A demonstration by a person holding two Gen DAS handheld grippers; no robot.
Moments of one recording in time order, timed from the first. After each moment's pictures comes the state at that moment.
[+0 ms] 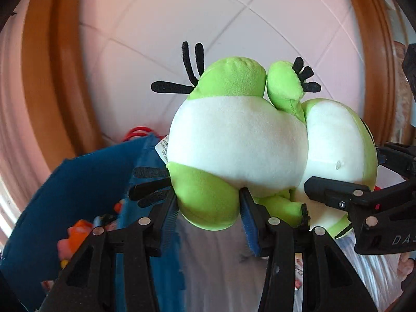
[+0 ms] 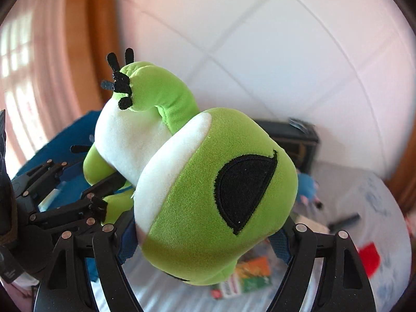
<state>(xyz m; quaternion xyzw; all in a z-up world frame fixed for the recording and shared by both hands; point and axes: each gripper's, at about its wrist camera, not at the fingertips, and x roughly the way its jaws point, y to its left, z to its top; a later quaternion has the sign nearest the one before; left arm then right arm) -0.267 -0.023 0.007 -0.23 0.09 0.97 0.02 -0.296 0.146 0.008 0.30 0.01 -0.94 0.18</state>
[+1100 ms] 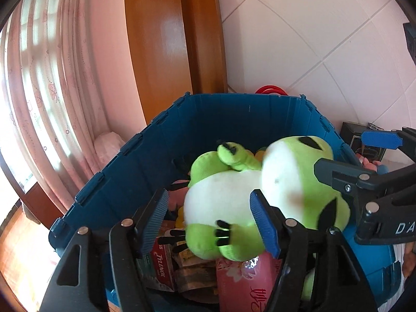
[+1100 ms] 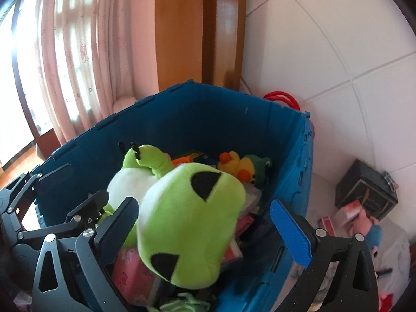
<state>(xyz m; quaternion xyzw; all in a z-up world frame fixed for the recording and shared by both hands) -0.228 -0.294 -0.022 -0.29 0.00 0.94 -0.16 -0.287 -0.169 0.009 0.32 0.13 -0.89 0.29</state>
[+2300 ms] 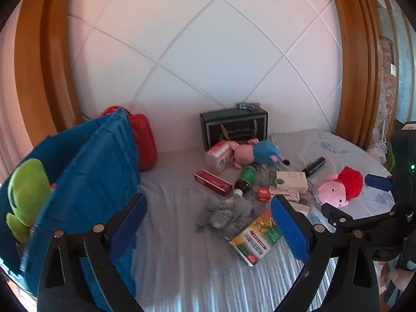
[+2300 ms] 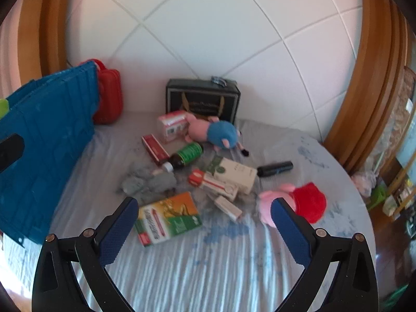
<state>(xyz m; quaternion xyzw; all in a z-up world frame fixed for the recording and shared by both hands) -0.246 0.082 -0.068 -0.27 0.07 0.96 0.07 -0.212 0.234 -0.084 0.36 0.05 -0.93 -0.03</state>
